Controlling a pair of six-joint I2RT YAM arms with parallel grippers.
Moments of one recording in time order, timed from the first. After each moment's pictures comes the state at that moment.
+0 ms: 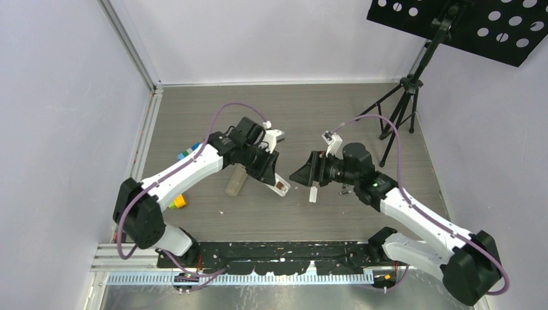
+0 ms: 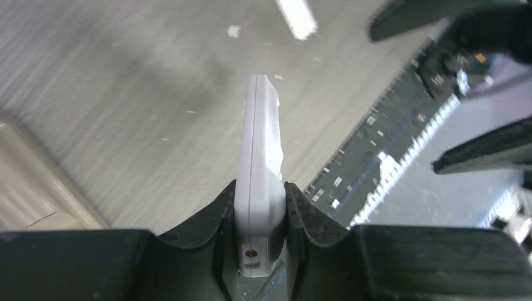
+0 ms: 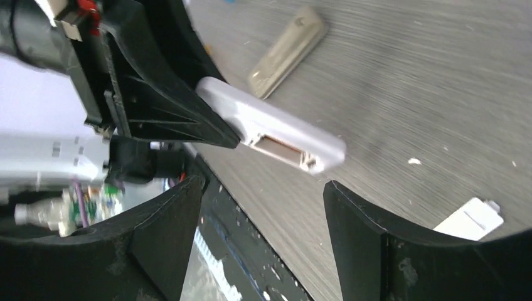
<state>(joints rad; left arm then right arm) -0.67 1.50 1.20 -0.72 0.40 -0.18 0.58 1.00 0.59 -0.01 -0.40 0.70</state>
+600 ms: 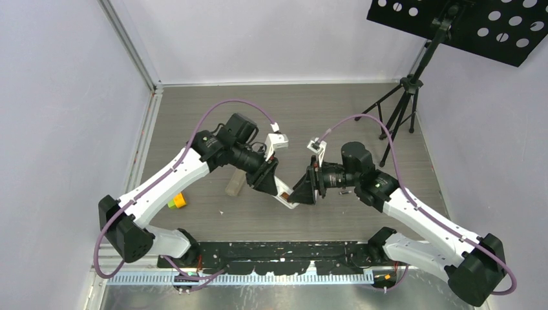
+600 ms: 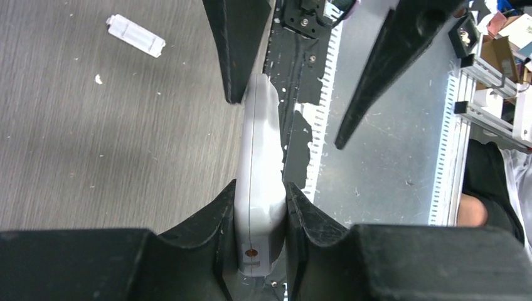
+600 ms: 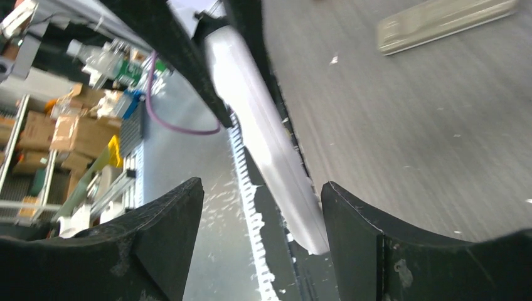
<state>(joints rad) -0.73 1.35 1.31 -0.90 0.77 0.14 0.65 0.94 0.68 -0.11 -0.79 0.45</state>
